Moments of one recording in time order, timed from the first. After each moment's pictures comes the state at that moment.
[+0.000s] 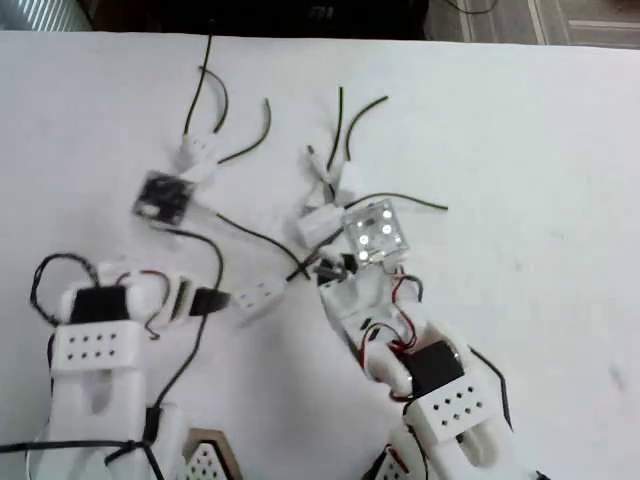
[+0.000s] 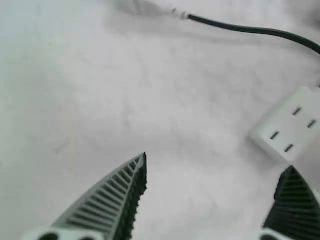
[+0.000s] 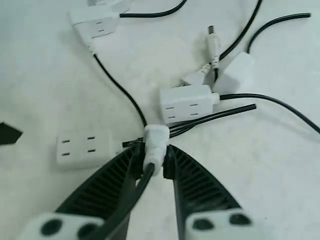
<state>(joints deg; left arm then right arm) -13.1 -50.7 62.4 62.0 -17.9 -29.4 -66.5 72.4 41.2 1.5</state>
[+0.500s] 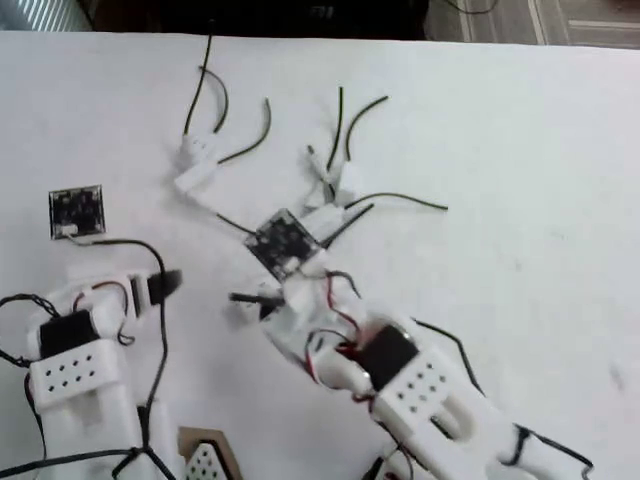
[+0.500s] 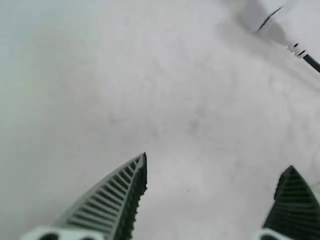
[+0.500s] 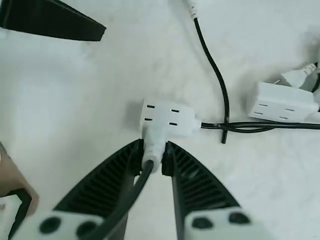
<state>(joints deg) -27.3 -55.5 67.9 55.2 -10.5 -46.5 -47.9 54.7 51.8 1.5</state>
